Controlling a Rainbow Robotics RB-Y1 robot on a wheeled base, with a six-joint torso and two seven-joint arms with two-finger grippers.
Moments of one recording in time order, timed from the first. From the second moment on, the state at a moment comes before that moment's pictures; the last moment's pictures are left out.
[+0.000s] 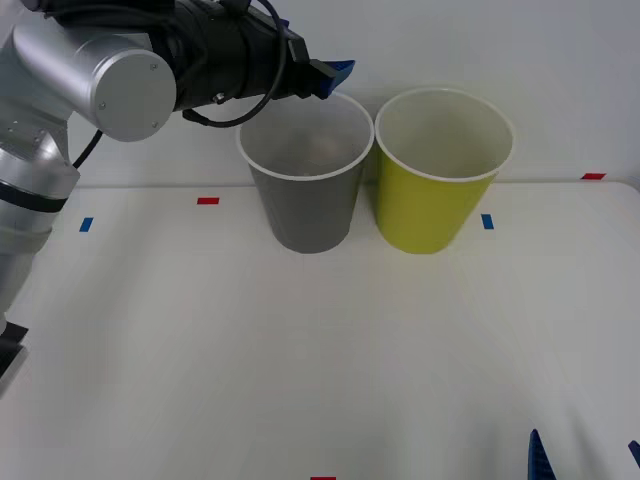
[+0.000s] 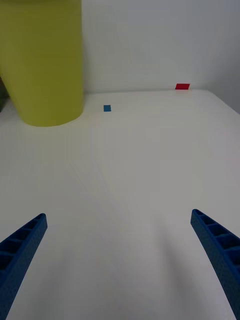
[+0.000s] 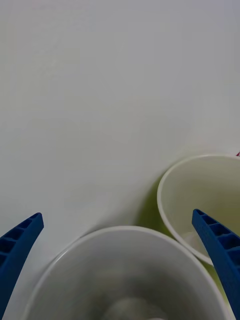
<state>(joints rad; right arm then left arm) 1.12 -0.27 0.21 -2.15 -0.33 -0.39 1.72 -0.87 0.52 -0.28 -1.72 0.78 0.89 -1.67</state>
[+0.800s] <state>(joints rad) 1.12 -0.27 0.21 -2.15 -0.33 -0.39 1.72 -0.23 0.66 -0.07 -2.29 0.77 0.95 -1.67</state>
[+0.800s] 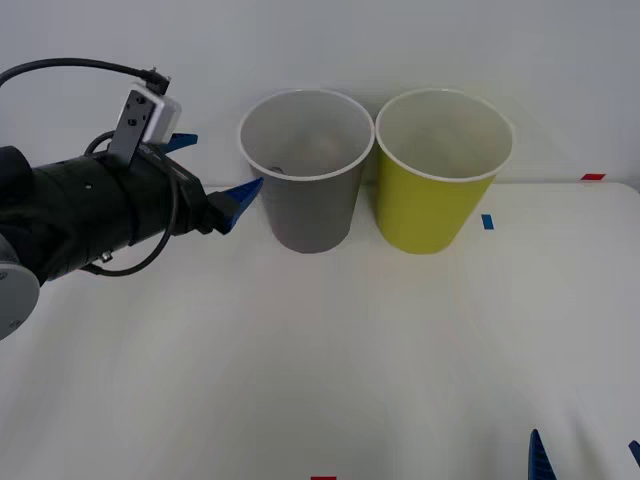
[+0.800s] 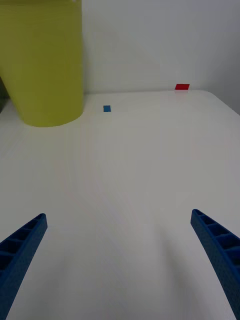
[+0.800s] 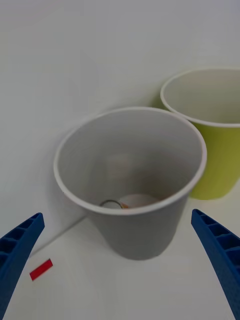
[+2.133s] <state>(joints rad) 1.12 -0.27 0.21 -2.15 -0.33 -0.39 1.72 0.51 0.53 -0.24 -2.24 0.43 0.01 -1.76</state>
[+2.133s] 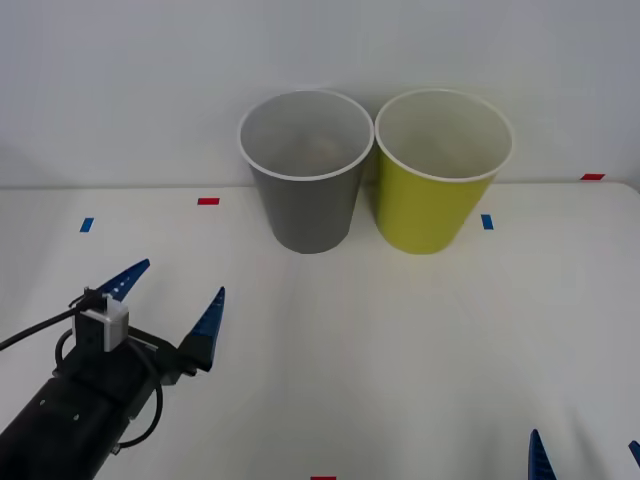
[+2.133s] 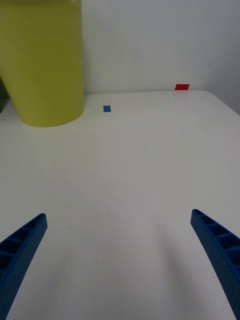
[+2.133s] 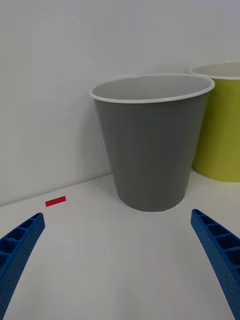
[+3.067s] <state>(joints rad) 1.12 -0.27 0.21 -2.15 -0.33 -0.39 1.72 1.03 0.39 -0.13 -2.15 0.11 -0.34 -1.52</state>
